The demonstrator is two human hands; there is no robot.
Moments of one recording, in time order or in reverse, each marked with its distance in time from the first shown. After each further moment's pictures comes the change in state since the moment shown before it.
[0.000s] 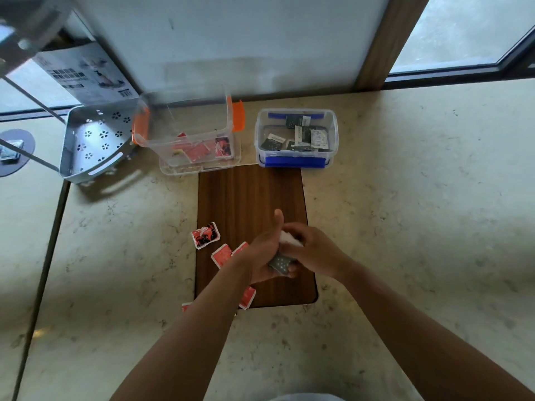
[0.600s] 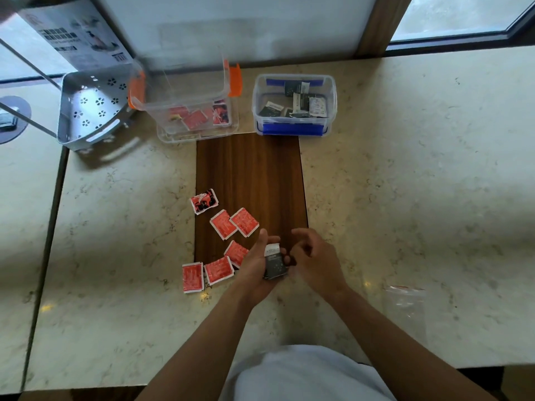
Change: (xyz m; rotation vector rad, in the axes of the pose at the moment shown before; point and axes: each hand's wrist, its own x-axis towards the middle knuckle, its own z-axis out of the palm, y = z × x) left_hand -0.023 -0.113 0.004 -0.401 0.389 0.105; right_hand -0.078 0.040 0.063 0.034 0.355 0.179
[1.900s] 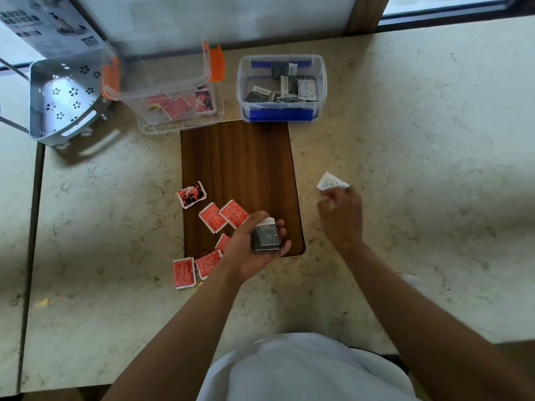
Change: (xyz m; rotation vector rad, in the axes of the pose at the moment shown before) left_hand 0.011 0.027 0.015 -0.216 -0.136 -0.095; right_hand 0.076 0.026 -0.046 -0.228 0.387 -0.046
